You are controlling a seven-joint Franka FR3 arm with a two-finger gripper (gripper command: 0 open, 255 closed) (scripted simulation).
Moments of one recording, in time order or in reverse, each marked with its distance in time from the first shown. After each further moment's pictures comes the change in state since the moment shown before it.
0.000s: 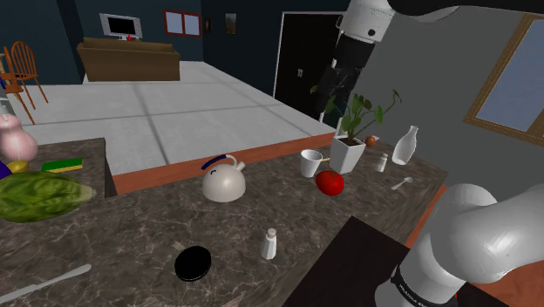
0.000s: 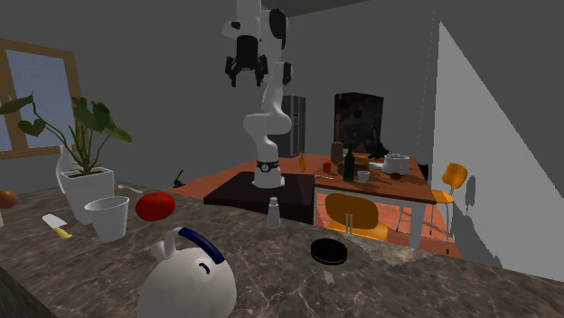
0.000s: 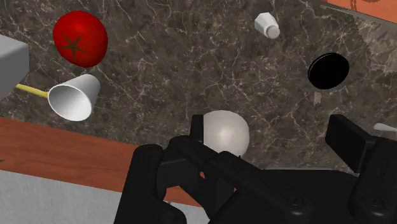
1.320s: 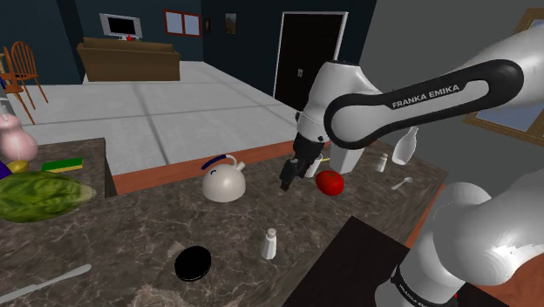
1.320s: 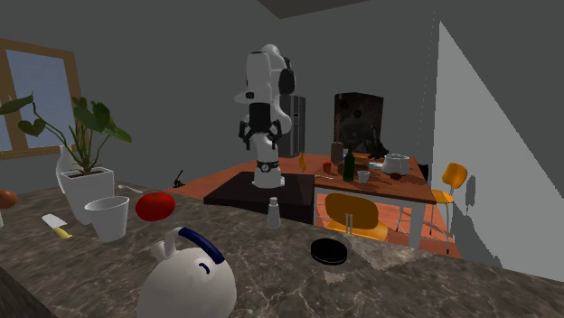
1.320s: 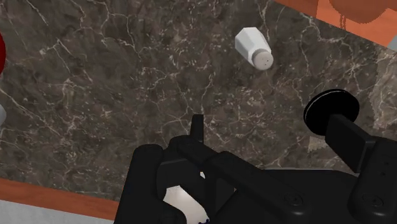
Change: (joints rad) arm 0.085 0.157 0.058 -0.473 0.096 0.608 -0.008
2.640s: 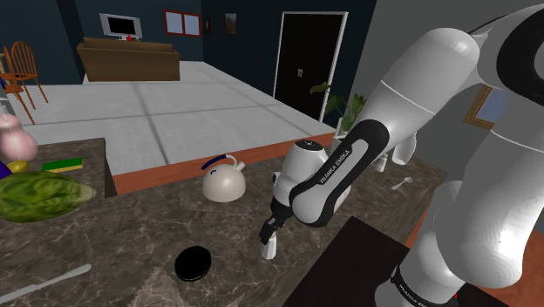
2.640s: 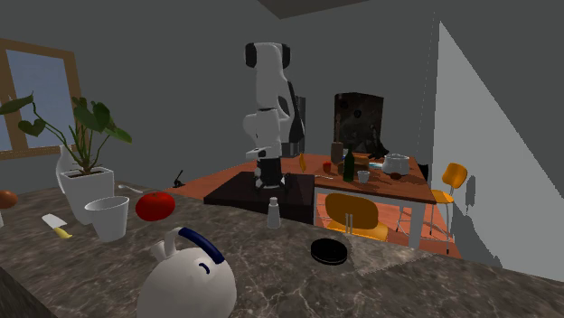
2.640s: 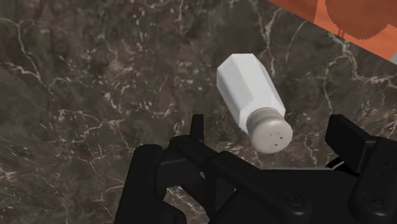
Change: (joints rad) arm 0.110 0.590 0.033 -0.081 0.163 0.663 -0.096
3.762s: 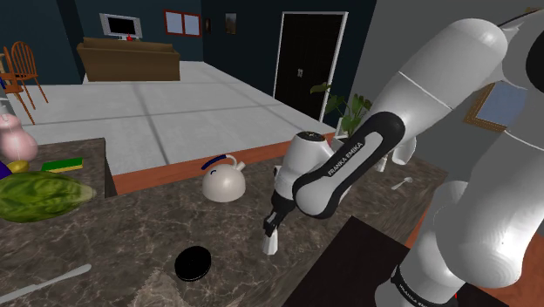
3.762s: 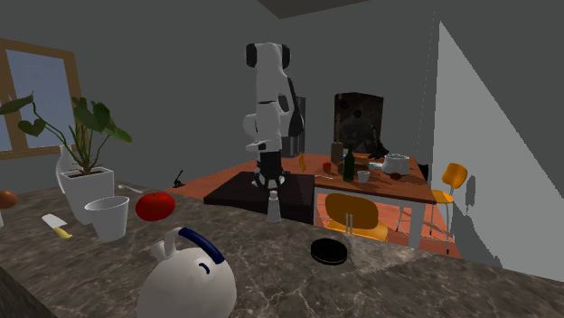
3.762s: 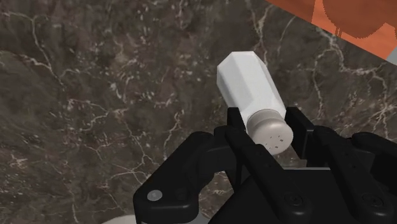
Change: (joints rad) arm -0.008 -0.088 0.000 -0.003 -0.038 -0.084 0.034
